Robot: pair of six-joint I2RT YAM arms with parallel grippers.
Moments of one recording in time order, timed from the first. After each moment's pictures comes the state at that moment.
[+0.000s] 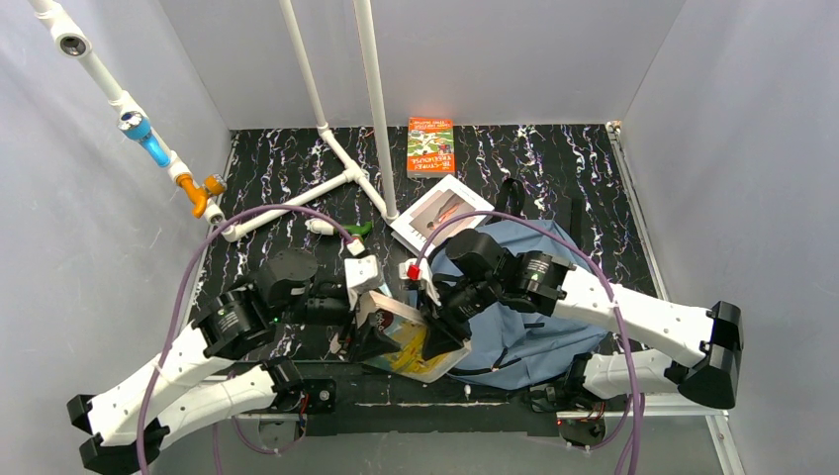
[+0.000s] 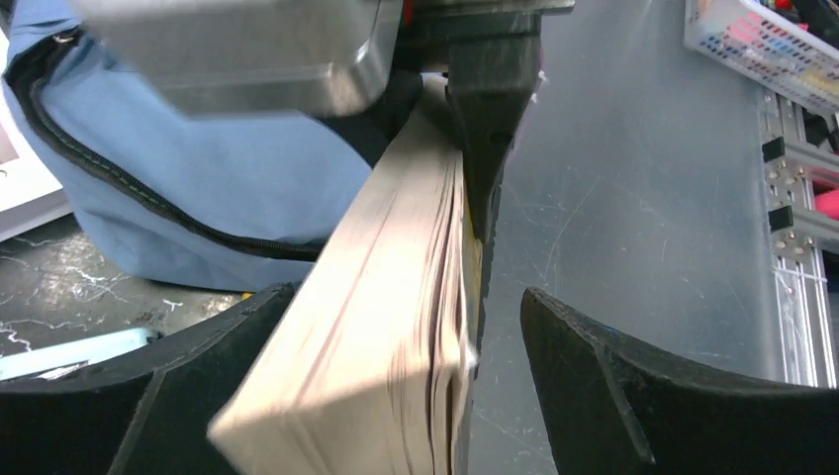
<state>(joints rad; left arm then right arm) -0.96 0.67 0.95 -0.71 0.47 -0.05 1.15 1.19 1.10 -0.62 -0.71 0.00</state>
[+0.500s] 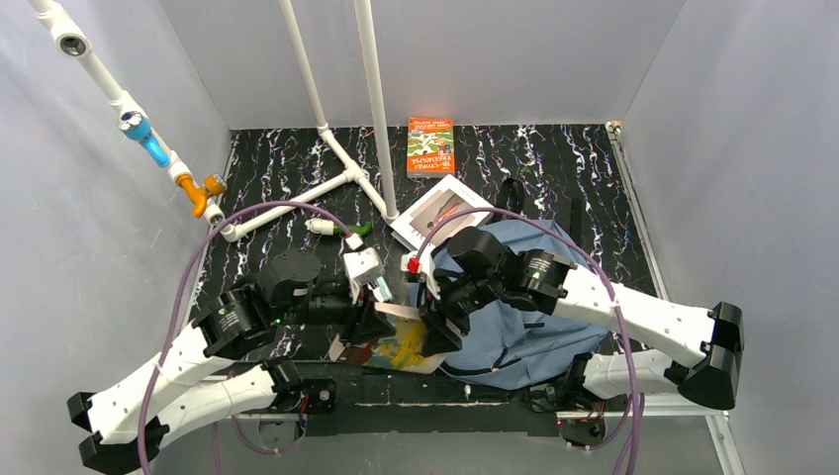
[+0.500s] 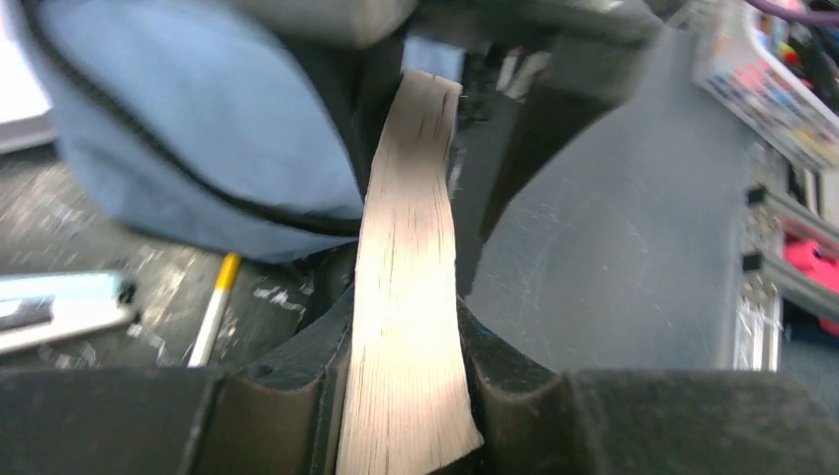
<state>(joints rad) -0.96 0.71 0.96 -0.71 0.45 -0.16 1.14 1.22 1.11 -0.65 -0.65 0.02</state>
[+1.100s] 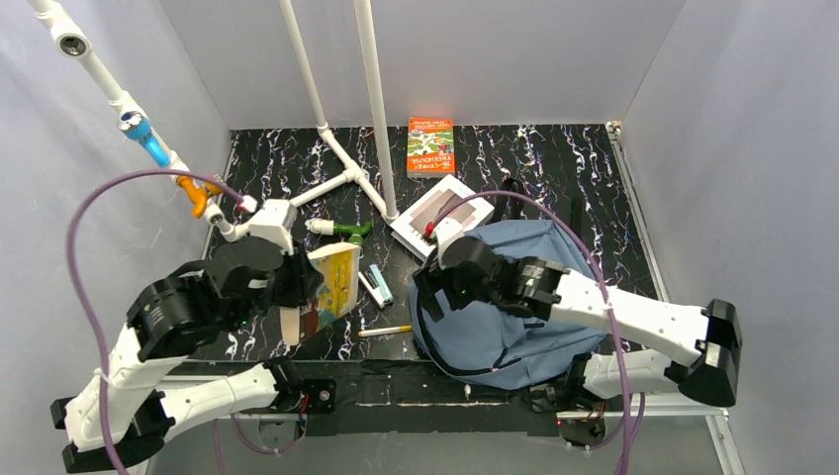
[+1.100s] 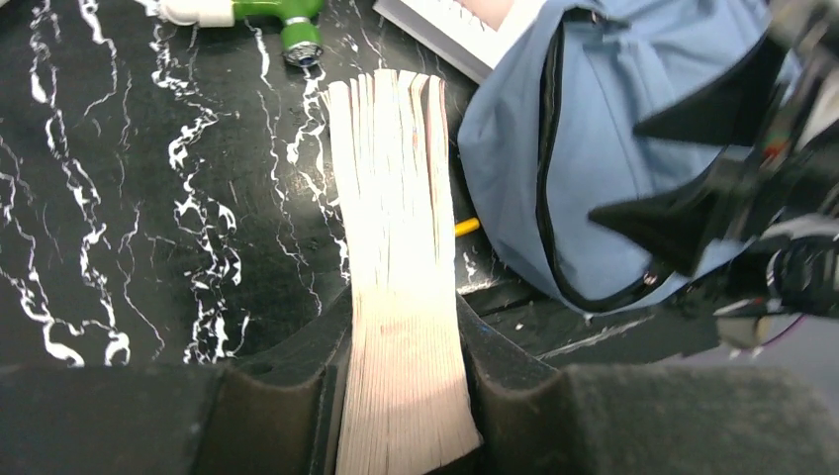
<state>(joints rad) -0.96 0.80 1.40 -1.31 -0.40 -0.59 1.13 1.19 1.06 -0.61 0.17 0.37</state>
